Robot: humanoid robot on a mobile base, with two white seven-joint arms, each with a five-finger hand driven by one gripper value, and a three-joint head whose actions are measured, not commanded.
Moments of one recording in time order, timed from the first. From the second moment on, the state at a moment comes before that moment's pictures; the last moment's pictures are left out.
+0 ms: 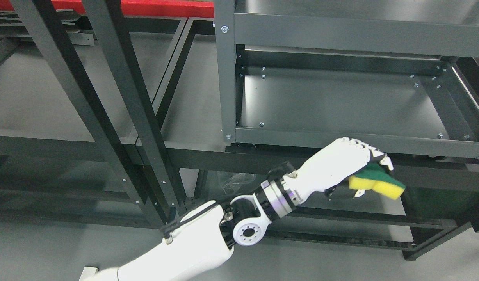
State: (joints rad) left arm -0.68 0.00 -0.98 -1.40 -0.34 -0.28 0.16; right arm -0.07 0.00 -0.21 0.00 -0.11 0.08 -0.07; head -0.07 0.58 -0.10
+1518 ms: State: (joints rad) left arm -0.16 0.00 -0.29 -1.71 0.03 -0.16 0.22; right arm -0.07 0.00 -0.21 0.00 -0.11 0.08 -0.07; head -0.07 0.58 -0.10
